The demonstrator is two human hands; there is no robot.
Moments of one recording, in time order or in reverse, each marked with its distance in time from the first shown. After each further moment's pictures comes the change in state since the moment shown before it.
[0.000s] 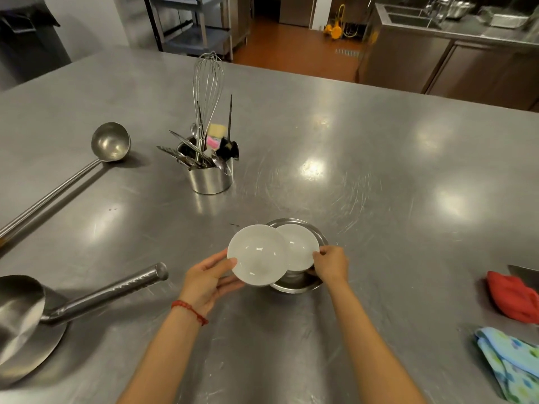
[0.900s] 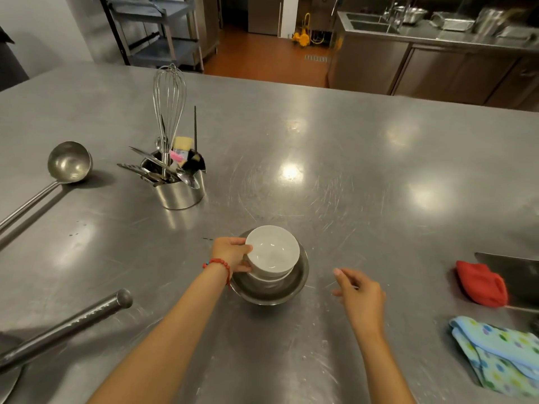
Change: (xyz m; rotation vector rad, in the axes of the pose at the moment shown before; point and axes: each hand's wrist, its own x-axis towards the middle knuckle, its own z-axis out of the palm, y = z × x) left_hand 0.056 0.011 0.102 0.458 0.041 -0.080; right_hand -0.041 0.054 -0.075 0.209 0.282 -0.062
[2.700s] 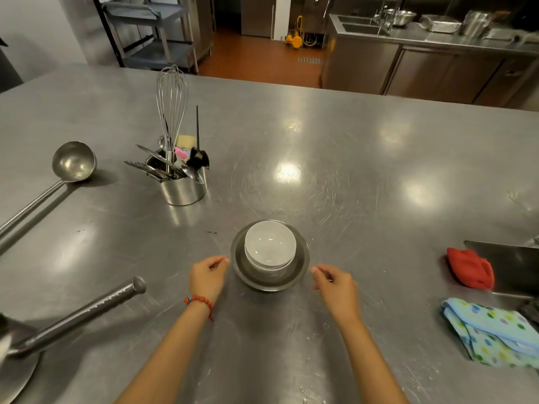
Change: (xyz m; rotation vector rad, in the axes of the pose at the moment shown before) left_hand -0.008 -0.075 -0.051 0.210 0.280 0.360; right_hand -0.027 0.004 0.027 0.011 -0.164 -0.024
